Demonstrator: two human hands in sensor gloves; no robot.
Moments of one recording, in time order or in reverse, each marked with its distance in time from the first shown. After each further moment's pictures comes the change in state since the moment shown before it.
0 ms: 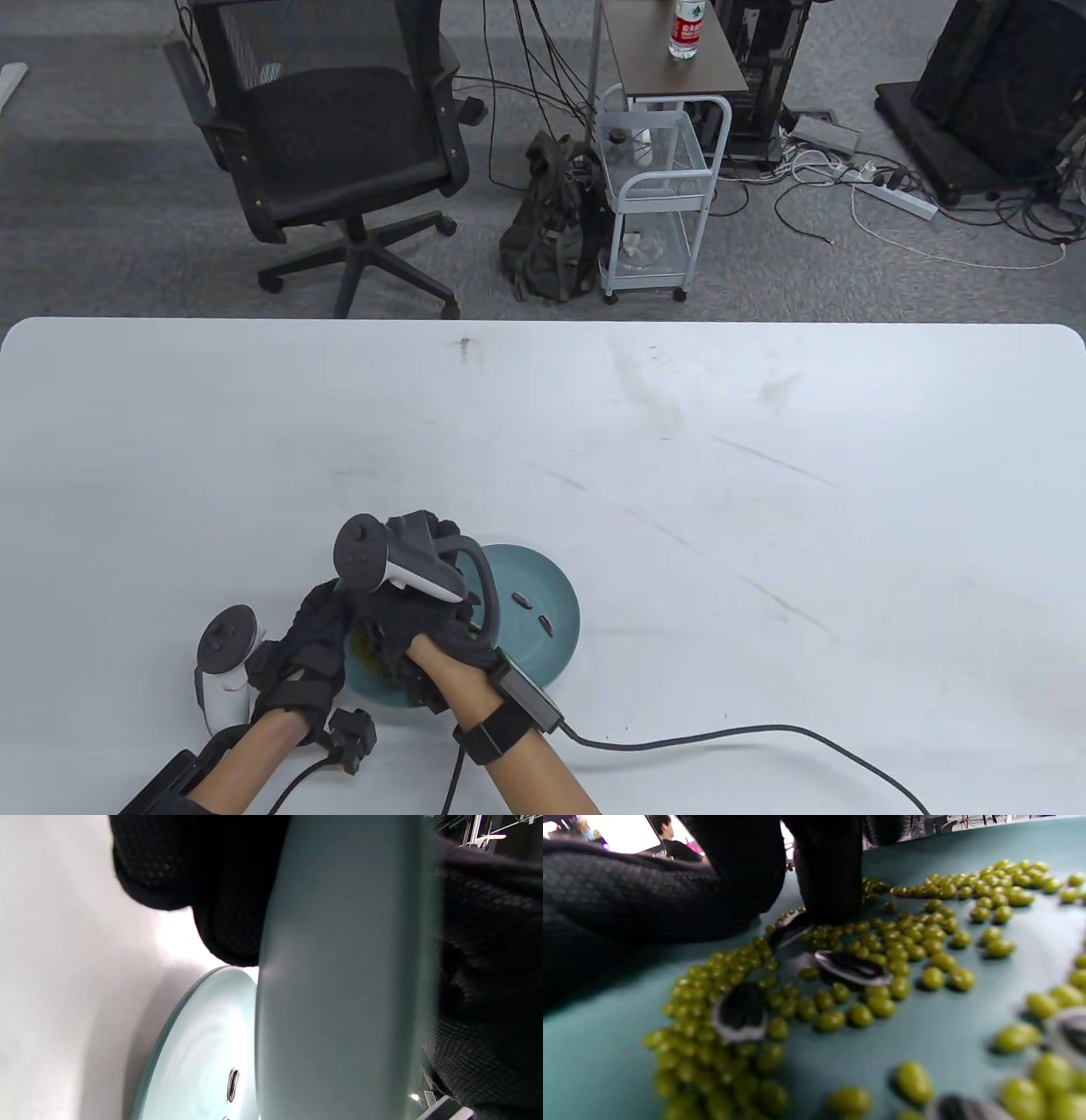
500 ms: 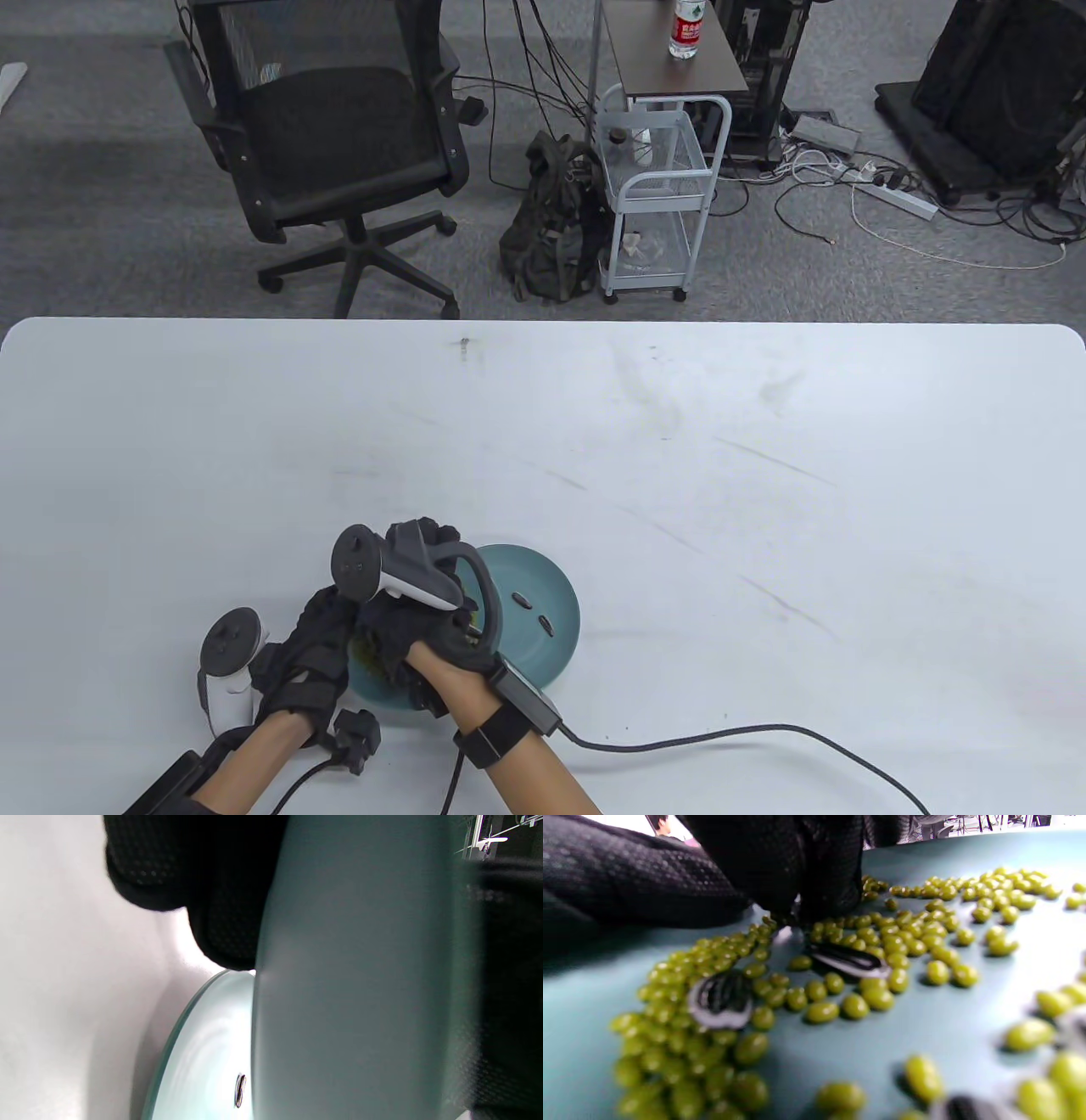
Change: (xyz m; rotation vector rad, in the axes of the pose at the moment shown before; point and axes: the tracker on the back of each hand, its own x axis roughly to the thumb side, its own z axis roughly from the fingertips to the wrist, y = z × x) left_hand -0.003 -0.001 -0.001 0.020 0.006 -0.013; right_hand -0.002 0.007 -0.001 -0.024 0.007 -0.001
